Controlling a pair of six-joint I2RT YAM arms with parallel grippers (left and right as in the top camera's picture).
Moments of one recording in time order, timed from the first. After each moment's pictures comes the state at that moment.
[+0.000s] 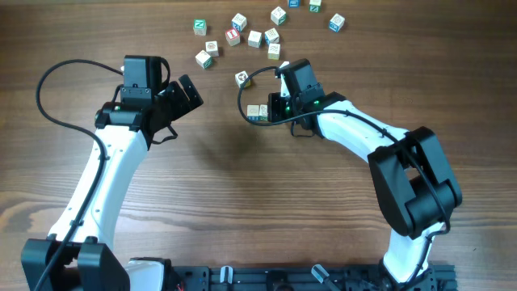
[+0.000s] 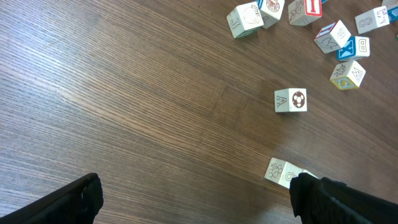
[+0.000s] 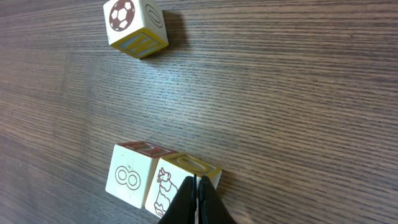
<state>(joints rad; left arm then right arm) -0.08 1.48 1.12 -0.62 0.03 -0.58 0.48 1.99 1.23 -0.18 -0.19 0.41</state>
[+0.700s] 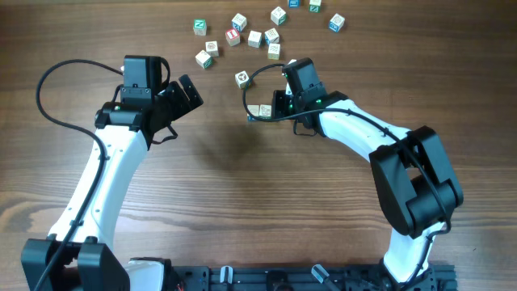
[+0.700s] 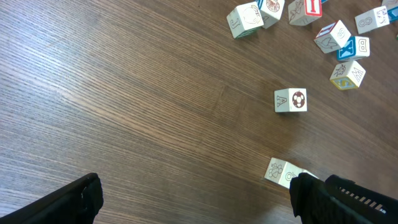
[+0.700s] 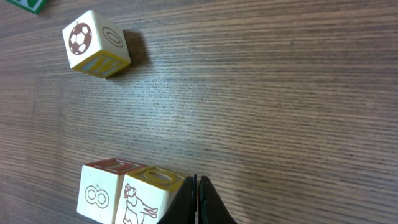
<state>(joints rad) -0.08 1.48 1.12 -0.62 0.03 -0.58 0.47 1.99 1.23 -0.20 -0.11 0.48</state>
